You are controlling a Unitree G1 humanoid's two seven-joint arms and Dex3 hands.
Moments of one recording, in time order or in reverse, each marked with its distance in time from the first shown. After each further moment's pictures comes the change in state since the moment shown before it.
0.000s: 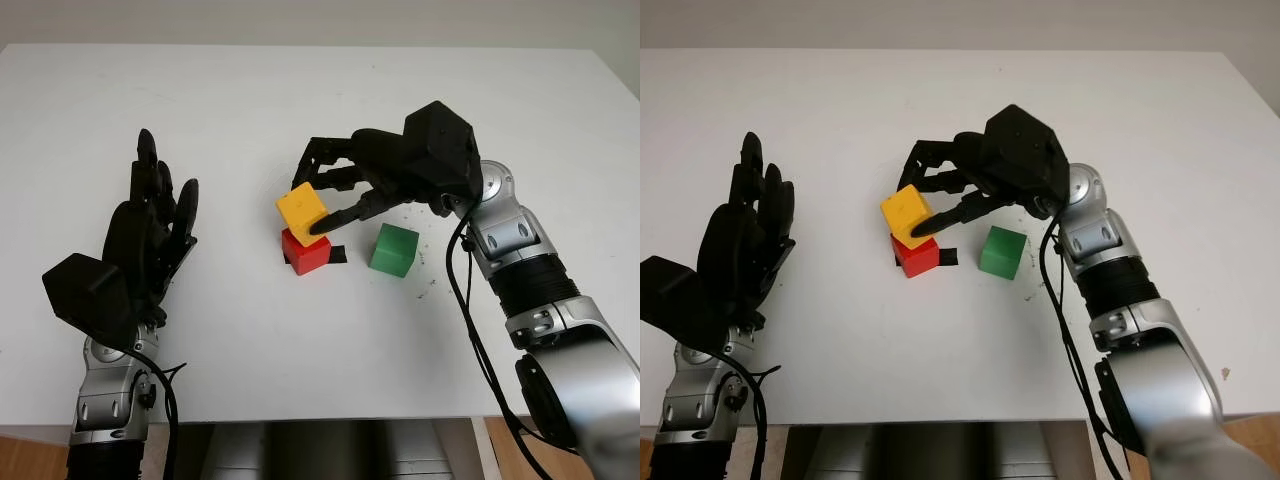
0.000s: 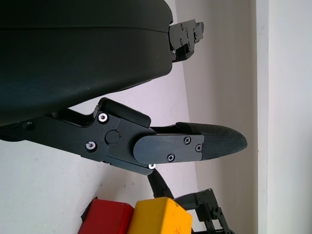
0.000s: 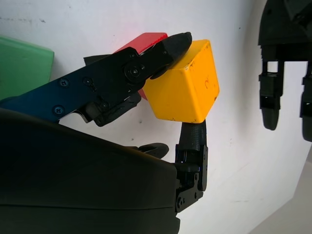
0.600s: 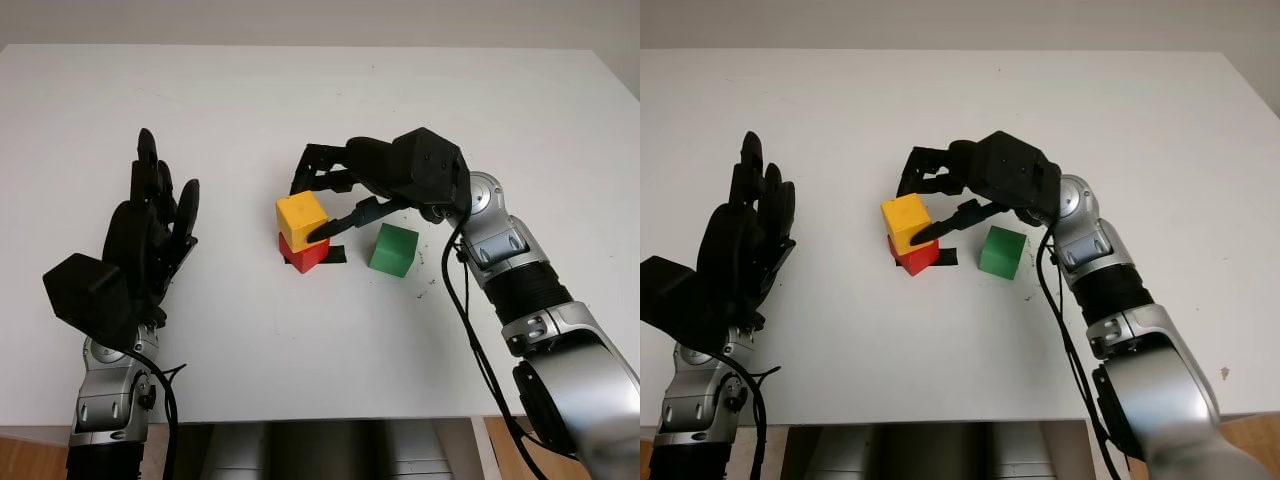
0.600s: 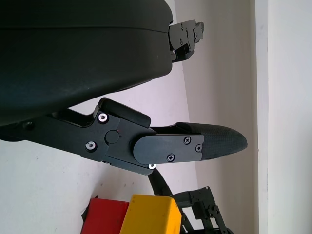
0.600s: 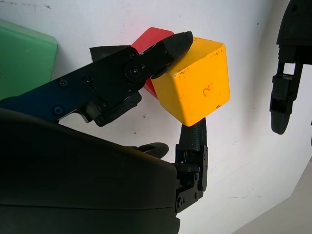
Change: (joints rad) left arm 0.005 0.000 -0.001 -0.012 0.003 0.009 -0.002; right arm 0.009 -0.002 0.022 0.030 -0.059 -0.112 -0.046
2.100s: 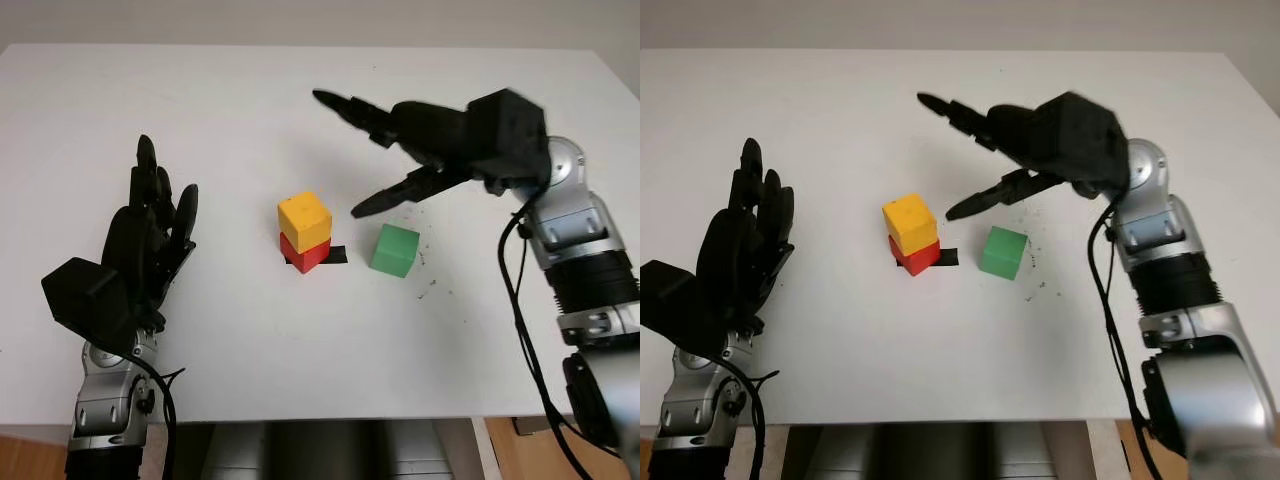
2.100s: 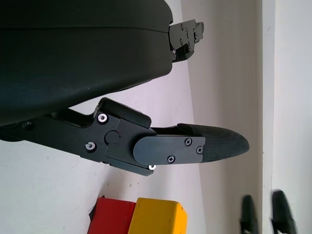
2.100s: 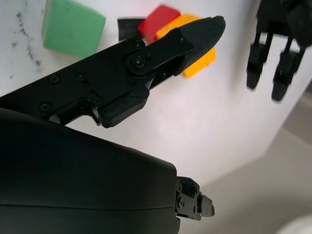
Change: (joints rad) left arm 0.022 0.001 0.002 -0.003 -0.008 0.003 -0.007; right arm 0.068 -0.233 -0.180 -0.316 0.119 0.042 0.103
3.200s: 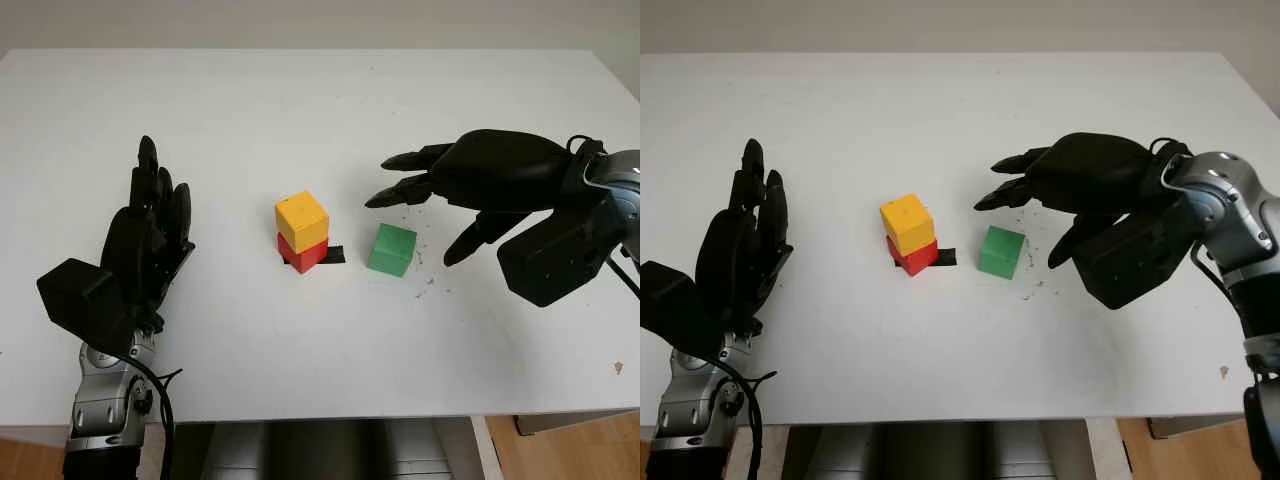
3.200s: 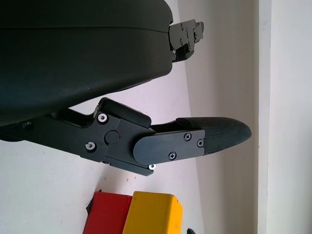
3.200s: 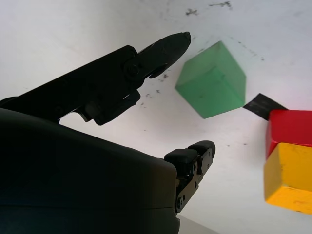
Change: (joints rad) left arm -0.004 0.005 0.005 0.010 -0.023 -0.008 -0.028; right arm 0.052 -0.260 0.200 0.075 -0.441 -0.640 -0.142
